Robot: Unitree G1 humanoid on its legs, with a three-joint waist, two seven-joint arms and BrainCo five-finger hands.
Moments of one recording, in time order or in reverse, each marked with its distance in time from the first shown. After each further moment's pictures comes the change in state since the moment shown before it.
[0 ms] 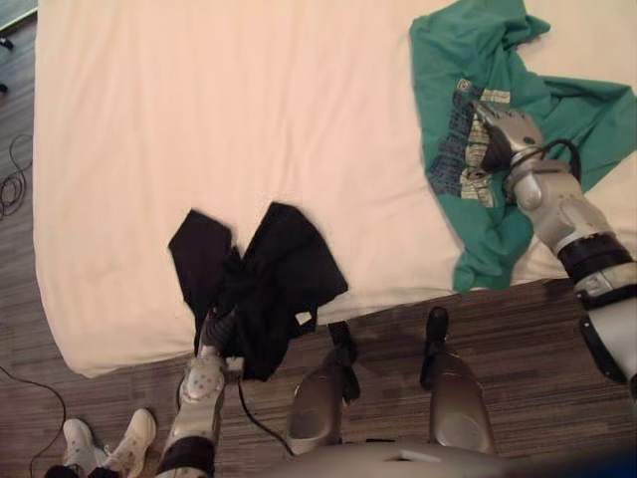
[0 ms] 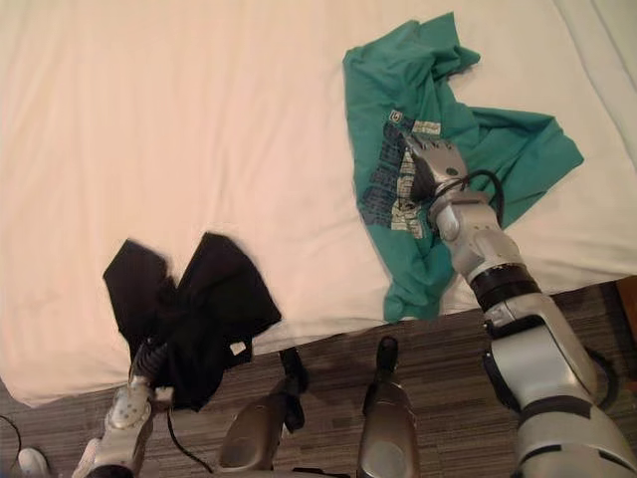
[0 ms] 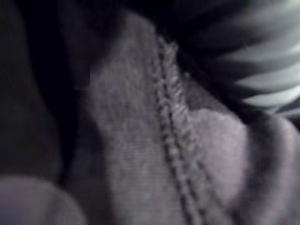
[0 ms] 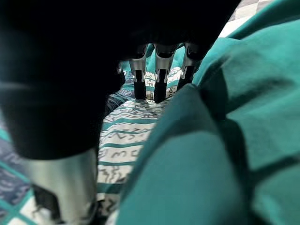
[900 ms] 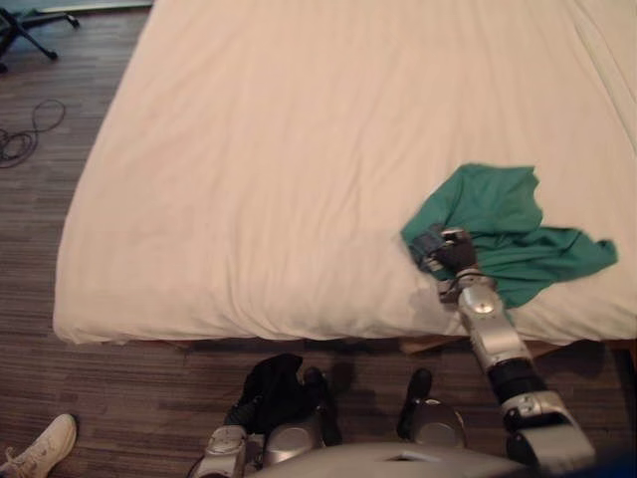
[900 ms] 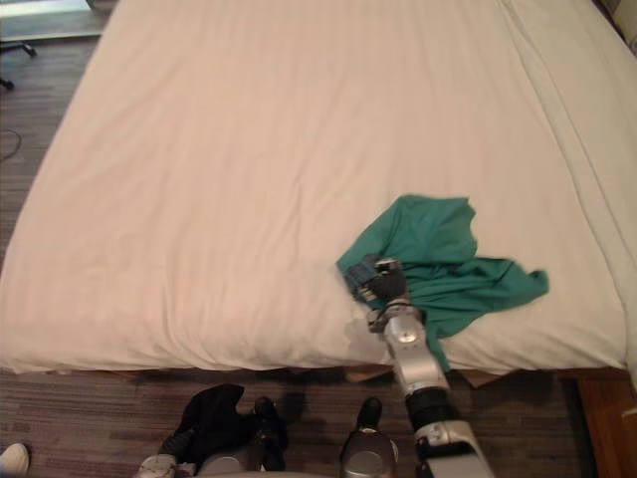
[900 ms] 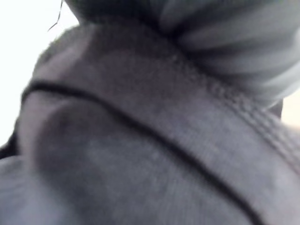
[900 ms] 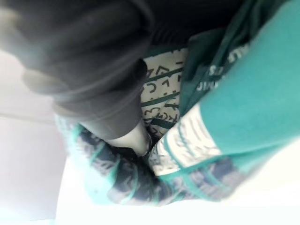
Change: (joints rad) left arm 0.016 -0.073 0.021 0.283 0.093 0.217 0.030; right arm 0.700 0.530 -0.305 -0.384 0.722 -0.005 0.058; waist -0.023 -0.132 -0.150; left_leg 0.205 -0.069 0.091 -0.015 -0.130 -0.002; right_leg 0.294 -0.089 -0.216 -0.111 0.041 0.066
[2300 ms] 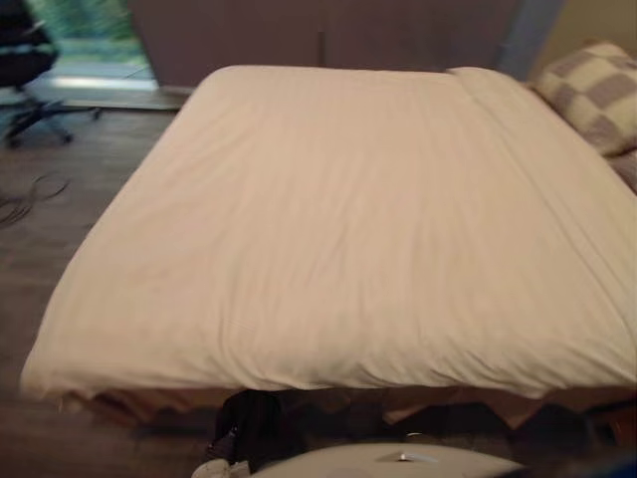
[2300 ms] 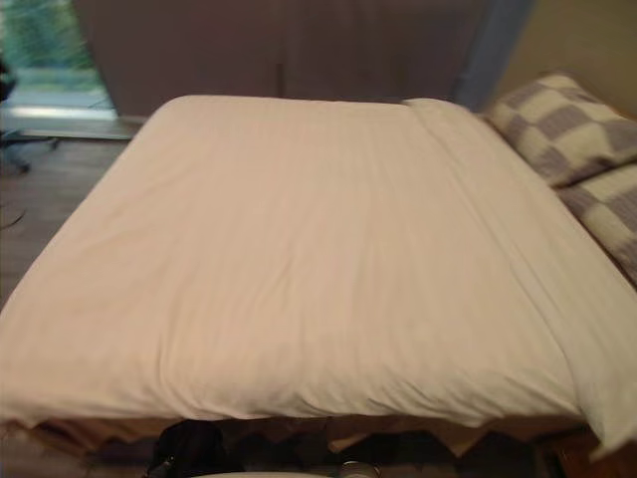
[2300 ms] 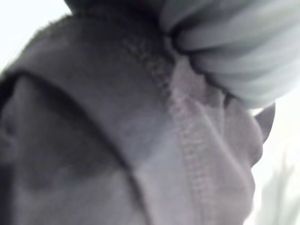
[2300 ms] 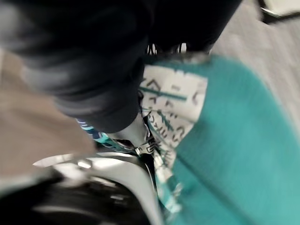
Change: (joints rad) left arm 0.053 -0.048 0.264 -0.009 -0.025 0.015 0.043; right arm 0.486 0.132 -0.400 0.607 -0.151 0.146 0.052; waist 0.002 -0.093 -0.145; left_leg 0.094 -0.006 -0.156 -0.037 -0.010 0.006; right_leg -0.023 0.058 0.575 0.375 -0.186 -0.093
